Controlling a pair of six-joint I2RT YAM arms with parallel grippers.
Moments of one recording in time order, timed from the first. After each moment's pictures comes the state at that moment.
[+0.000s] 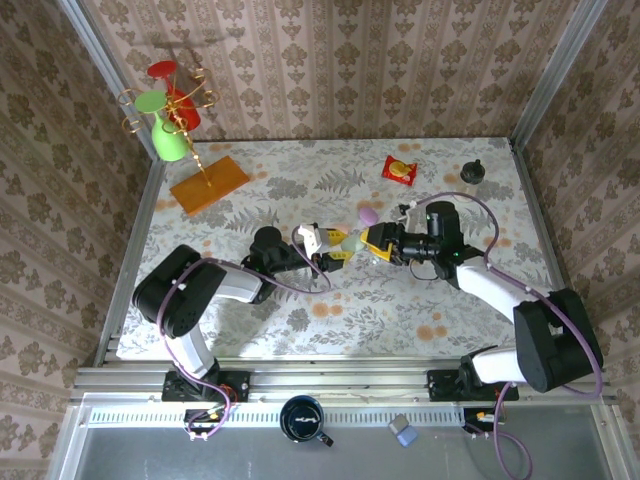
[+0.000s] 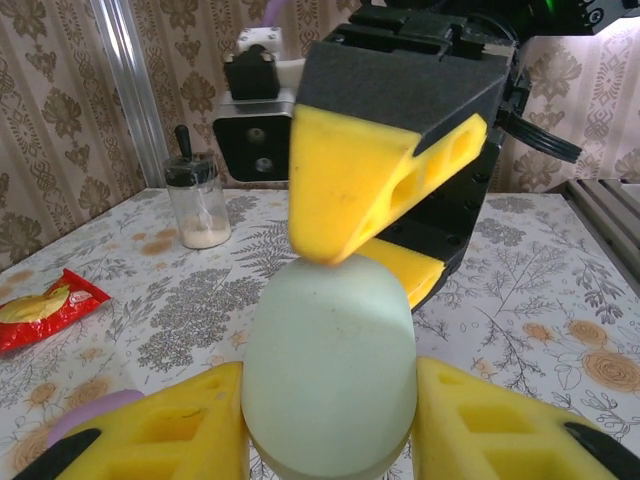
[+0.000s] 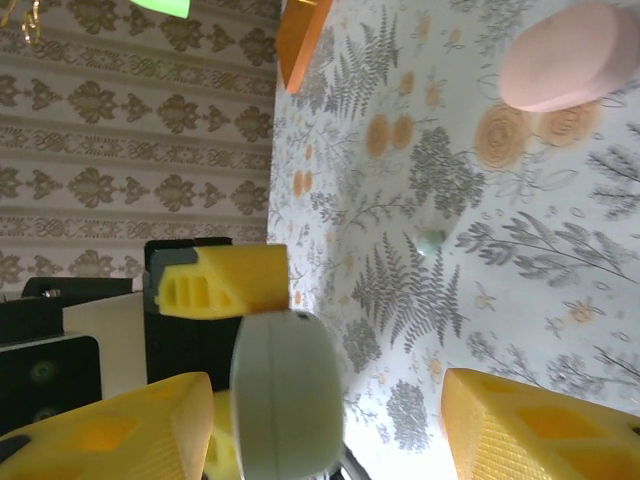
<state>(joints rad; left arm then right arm) -0.67 1.73 0.58 1.15 0.76 0.09 0.27 1.36 0.66 0.20 -0.81 0.93</state>
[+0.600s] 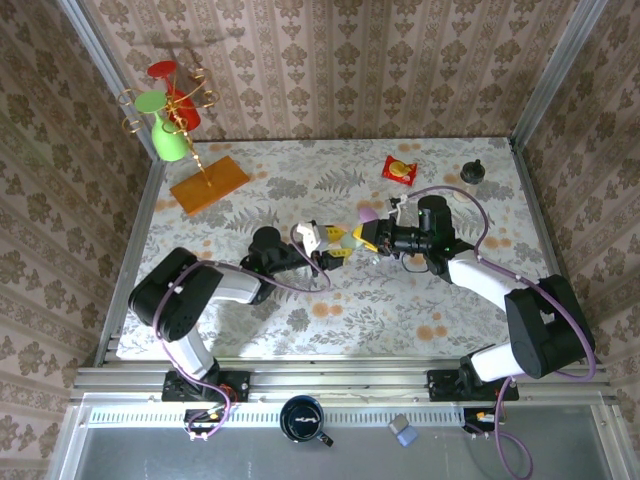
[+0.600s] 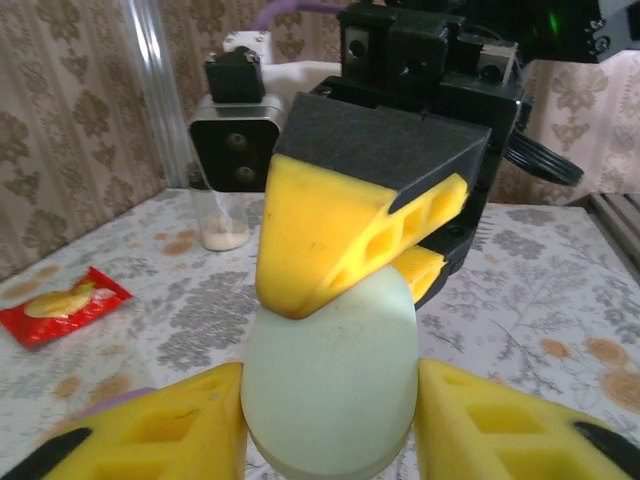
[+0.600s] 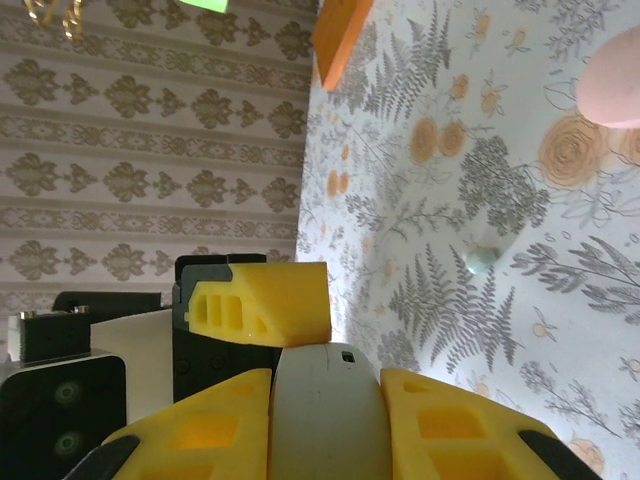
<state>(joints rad) -0.67 1.69 0.58 1.13 0.68 0.06 0.30 1.43 0.70 0.34 -0.83 1.03</state>
